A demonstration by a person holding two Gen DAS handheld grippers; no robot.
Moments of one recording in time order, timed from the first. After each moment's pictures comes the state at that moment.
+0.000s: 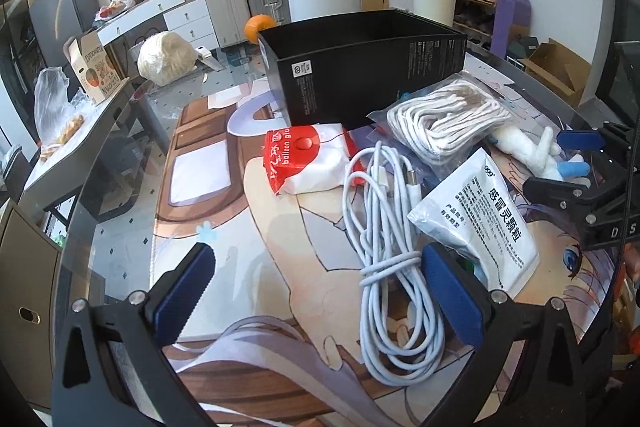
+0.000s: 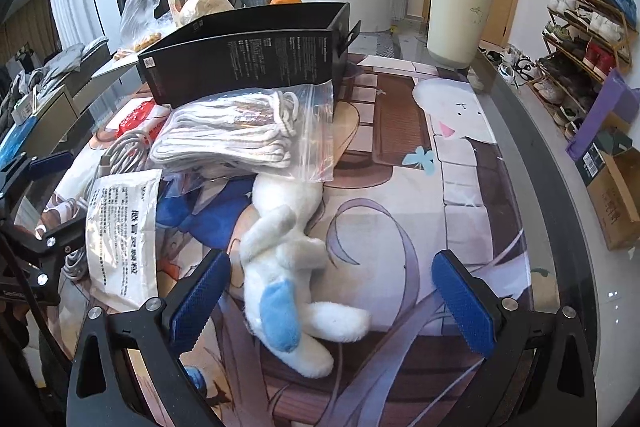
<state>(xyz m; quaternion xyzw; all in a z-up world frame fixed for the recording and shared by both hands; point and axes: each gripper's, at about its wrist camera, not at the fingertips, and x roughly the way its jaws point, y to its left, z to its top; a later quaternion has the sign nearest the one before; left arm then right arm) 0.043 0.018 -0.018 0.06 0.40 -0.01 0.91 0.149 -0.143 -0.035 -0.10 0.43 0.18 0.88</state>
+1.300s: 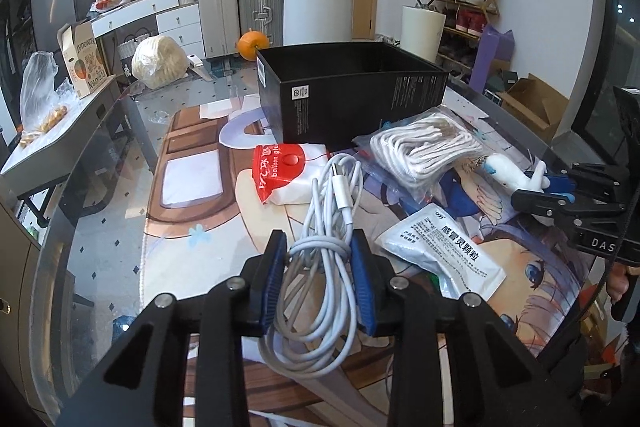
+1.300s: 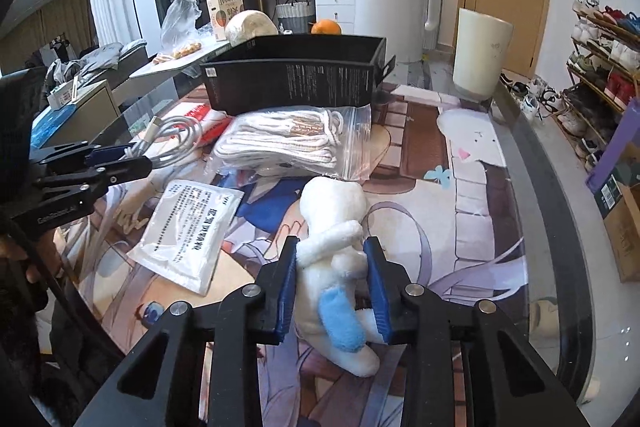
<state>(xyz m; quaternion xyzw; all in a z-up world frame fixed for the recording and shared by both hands) 0.029 0.032 -0.006 0.00 0.37 -0.06 0.93 0.113 -0.149 -0.016 -0.10 0.38 0.25 0.88</state>
